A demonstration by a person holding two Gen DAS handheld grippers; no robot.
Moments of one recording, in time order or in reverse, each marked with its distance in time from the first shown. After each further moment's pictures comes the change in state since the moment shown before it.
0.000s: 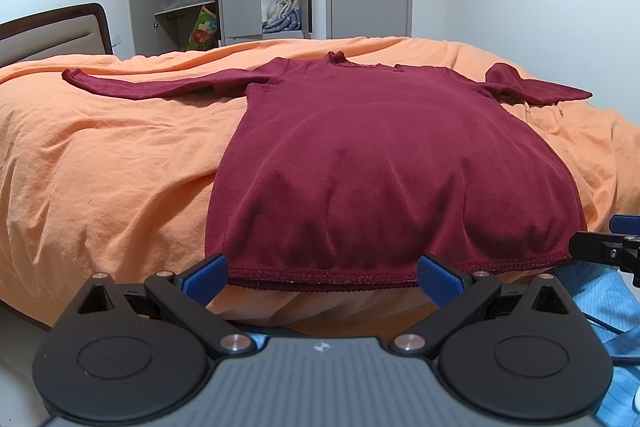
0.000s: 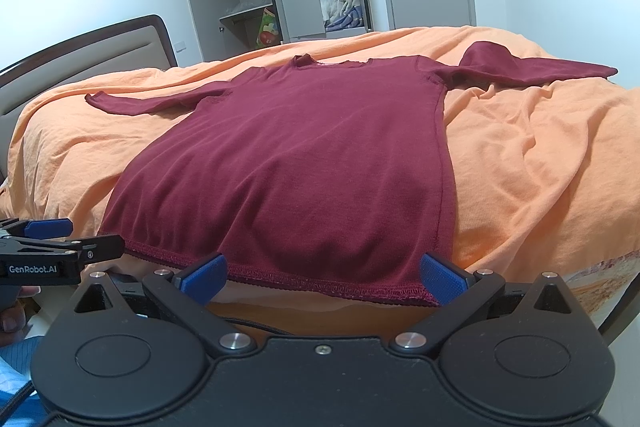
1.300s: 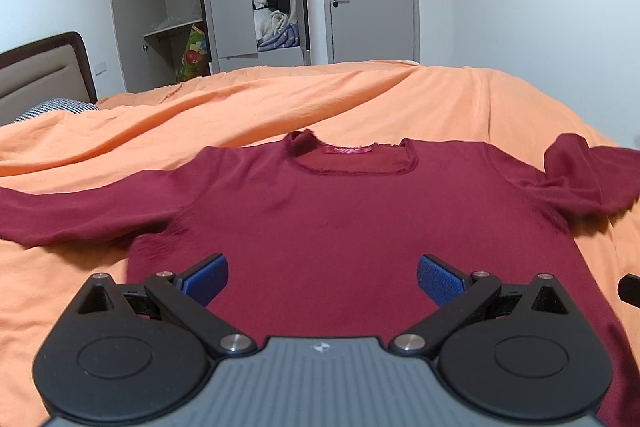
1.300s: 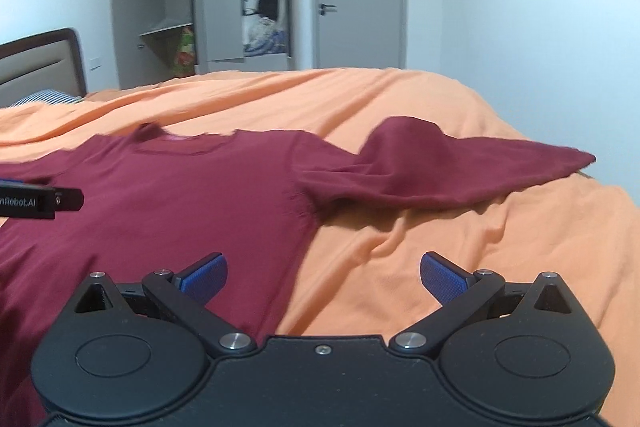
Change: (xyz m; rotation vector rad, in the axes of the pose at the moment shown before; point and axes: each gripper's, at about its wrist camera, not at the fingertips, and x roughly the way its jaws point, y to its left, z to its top) left arm 0.221 -0.072 0.201 0.020 -0.030 0.036; right arm 0.150 -0.121 0.152 -0.002 -0.063 -0.270
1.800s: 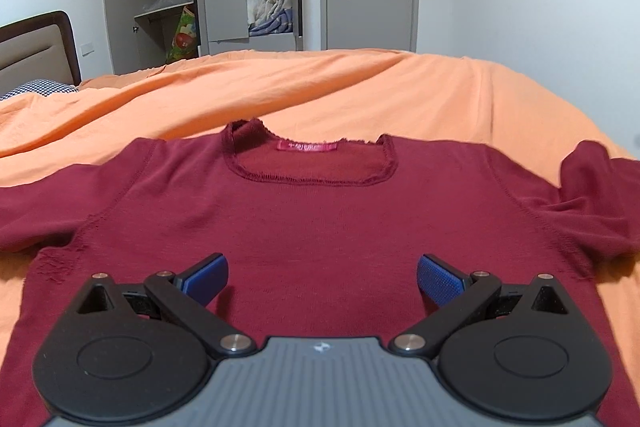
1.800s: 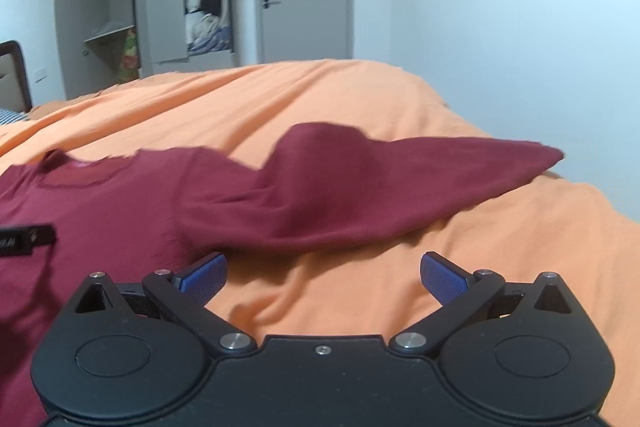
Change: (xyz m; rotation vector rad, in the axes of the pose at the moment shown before) left arm 0.083 -0.034 0.012 -0.039 0.037 -0.020; right arm 0.059 -0.062 0.031 0.057 0.006 -0.145
